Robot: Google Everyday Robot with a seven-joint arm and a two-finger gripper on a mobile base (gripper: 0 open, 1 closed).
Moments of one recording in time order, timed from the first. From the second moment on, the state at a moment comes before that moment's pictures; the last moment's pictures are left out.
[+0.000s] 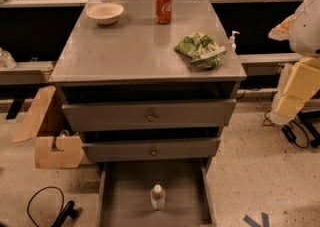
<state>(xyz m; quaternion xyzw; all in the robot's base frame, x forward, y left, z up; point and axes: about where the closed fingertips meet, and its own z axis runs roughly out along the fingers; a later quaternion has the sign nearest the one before) 0.438 -0.217 0.976 -0.60 0.78 -0.03 0.16</state>
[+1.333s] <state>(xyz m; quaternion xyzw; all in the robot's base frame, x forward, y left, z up) 0.440 -0.229 0.849 -0.58 0.76 0.09 0.28</state>
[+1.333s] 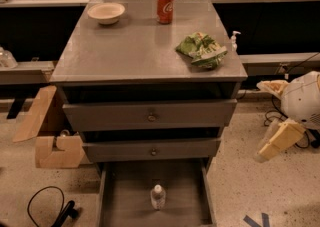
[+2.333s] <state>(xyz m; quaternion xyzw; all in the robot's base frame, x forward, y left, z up) 0.446 -0.233 0.725 -0.55 0.70 0.20 0.41</state>
